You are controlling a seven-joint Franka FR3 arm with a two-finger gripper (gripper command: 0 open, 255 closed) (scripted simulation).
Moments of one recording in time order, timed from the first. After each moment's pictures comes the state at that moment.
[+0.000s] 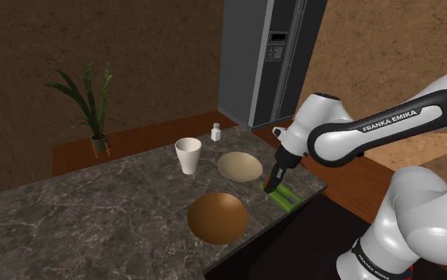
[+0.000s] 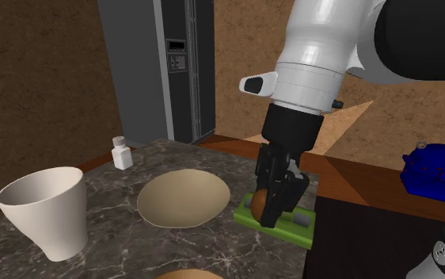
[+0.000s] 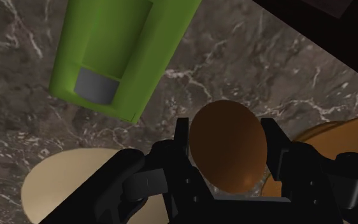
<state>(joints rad) 0.29 -0.63 -0.15 -2.97 0.15 2.54 -0.35</state>
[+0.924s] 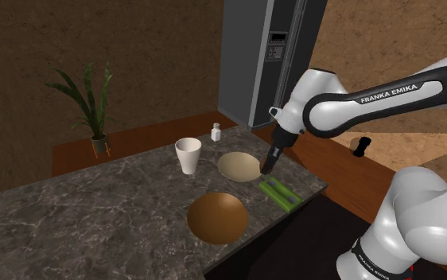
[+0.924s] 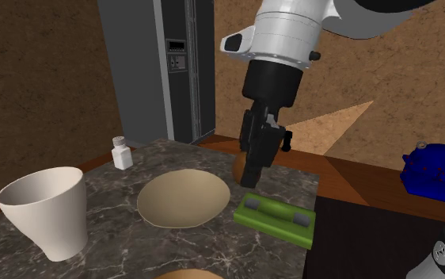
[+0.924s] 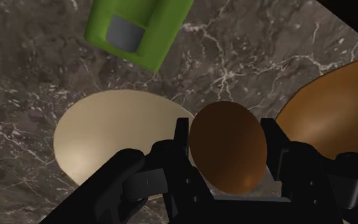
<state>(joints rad) 0.27 -0.62 -0.16 -2.80 0.13 2.38 -0.35</state>
